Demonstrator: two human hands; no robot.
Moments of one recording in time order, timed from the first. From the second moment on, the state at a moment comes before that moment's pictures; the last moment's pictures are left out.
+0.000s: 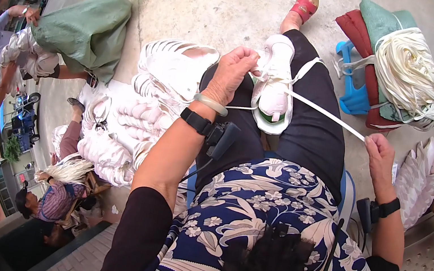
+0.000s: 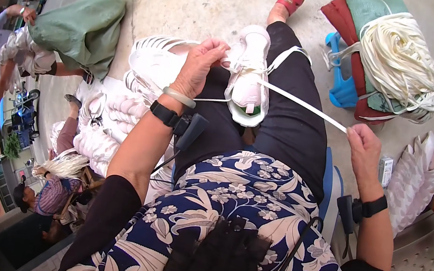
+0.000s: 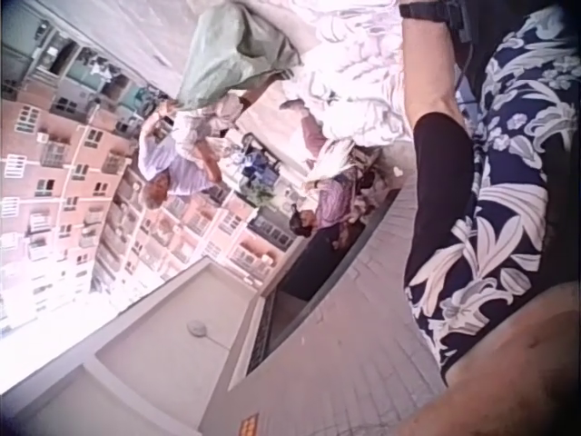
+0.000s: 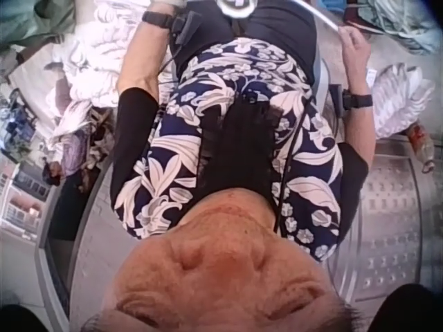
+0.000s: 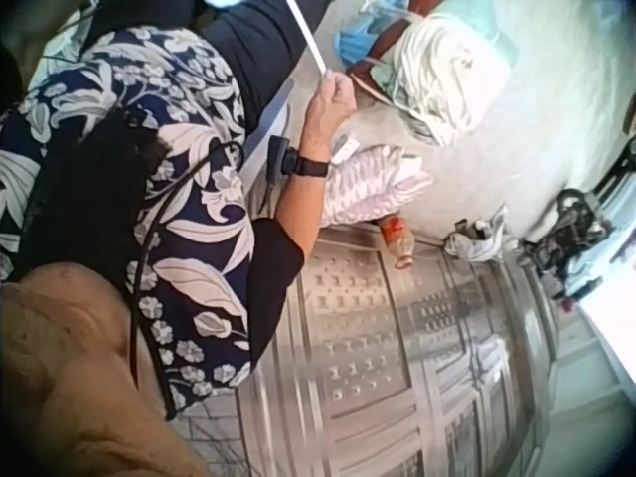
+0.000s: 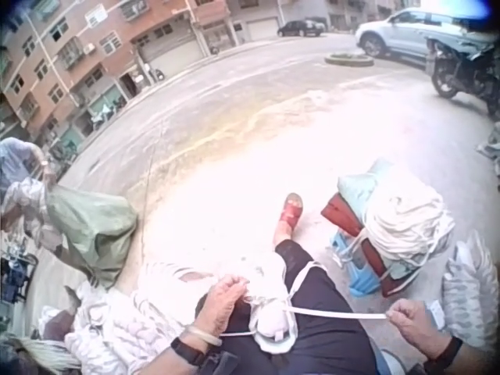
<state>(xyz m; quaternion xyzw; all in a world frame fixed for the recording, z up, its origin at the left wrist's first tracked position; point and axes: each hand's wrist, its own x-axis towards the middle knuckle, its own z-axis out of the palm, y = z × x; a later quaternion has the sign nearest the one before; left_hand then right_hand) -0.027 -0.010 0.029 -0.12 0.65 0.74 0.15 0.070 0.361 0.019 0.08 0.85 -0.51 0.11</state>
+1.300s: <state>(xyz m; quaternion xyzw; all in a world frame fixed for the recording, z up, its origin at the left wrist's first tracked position) 0.015 0.016 -0.004 -0.03 0.93 0.33 0.13 -0.038 0.205 0.021 -0.47 0.82 -0.31 -0.07</state>
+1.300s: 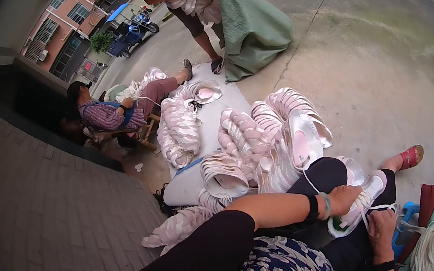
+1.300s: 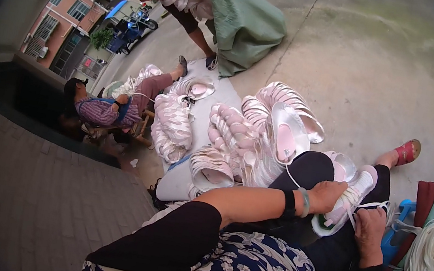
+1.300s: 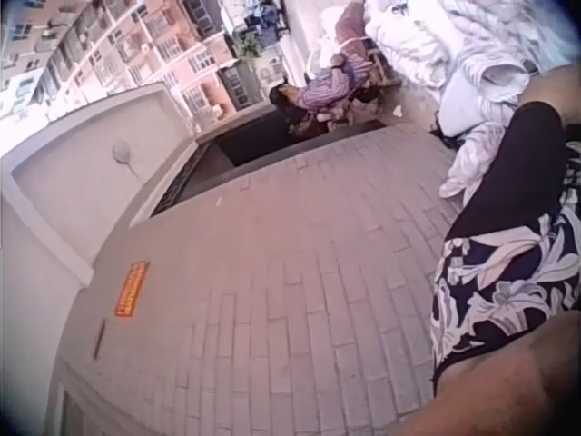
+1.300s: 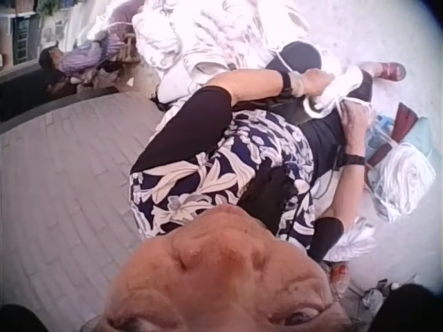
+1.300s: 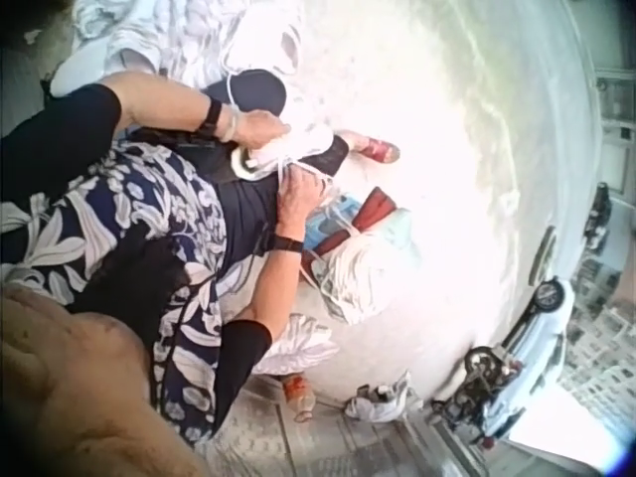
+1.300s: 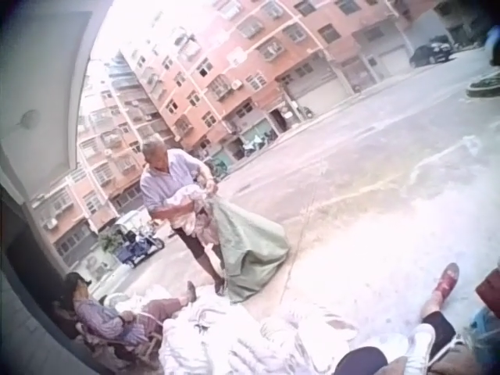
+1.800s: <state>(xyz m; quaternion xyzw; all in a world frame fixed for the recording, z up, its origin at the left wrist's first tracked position) 0.020 0.034 0.005 0.03 0.92 0.39 0.04 -0.021 0.210 -0.004 -0.23 0.91 -0.34 0.06</state>
